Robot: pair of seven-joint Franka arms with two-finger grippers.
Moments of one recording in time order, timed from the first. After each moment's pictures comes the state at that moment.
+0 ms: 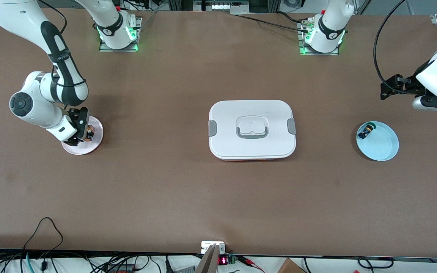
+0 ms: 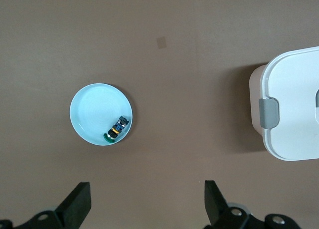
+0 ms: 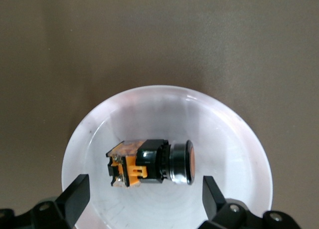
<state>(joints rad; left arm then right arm) -0.06 0.02 0.02 -1.62 0.04 1.57 0.06 0.09 0.38 -0.19 -2.20 0.02 2.49 -1.64</state>
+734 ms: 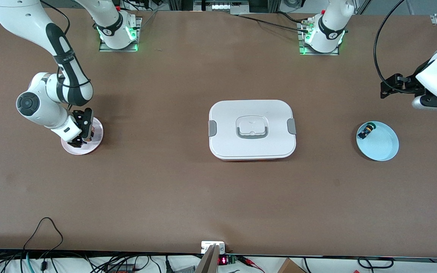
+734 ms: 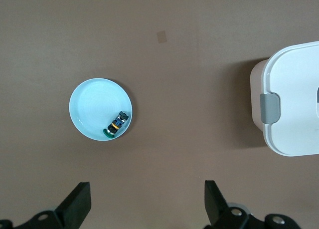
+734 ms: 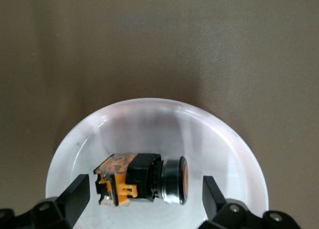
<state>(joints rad) -0.06 0.02 0.03 -1.62 0.04 1.55 0.06 0.10 0.41 -0.18 -2.21 0.02 2.56 -1.64</state>
